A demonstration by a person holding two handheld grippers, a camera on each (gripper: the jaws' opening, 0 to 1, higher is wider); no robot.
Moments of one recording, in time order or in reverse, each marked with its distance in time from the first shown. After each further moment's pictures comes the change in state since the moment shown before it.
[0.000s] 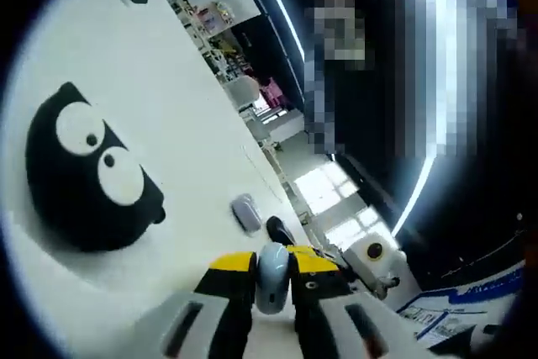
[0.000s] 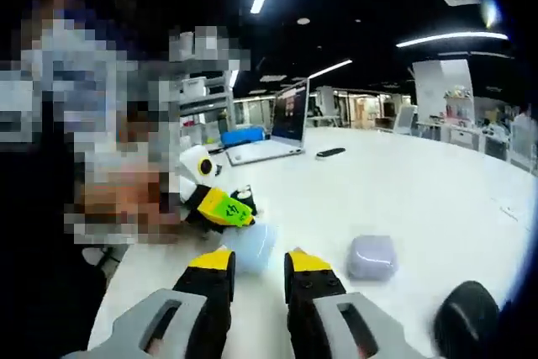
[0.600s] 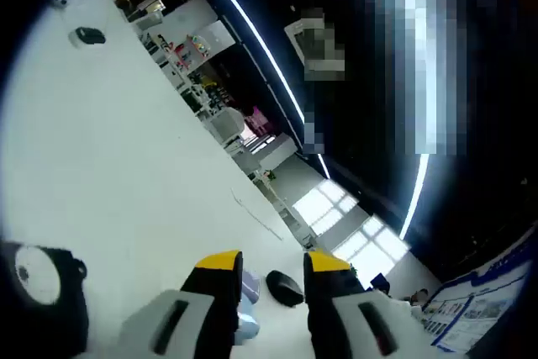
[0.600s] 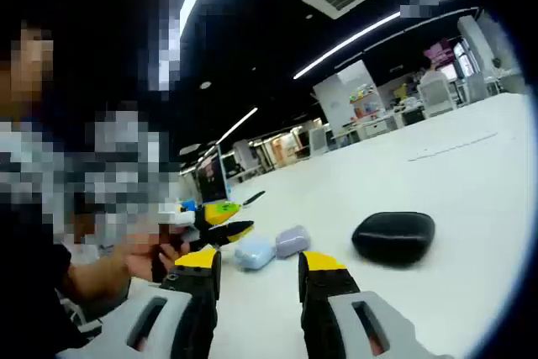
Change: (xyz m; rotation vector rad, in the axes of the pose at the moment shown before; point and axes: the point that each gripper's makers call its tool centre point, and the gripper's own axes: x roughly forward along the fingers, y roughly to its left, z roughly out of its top) left arm 0.048 -0.037 0.052 0.166 -0.152 -0.110; right arm -0.104 -0.043 0.009 0.310 -0.385 -0.378
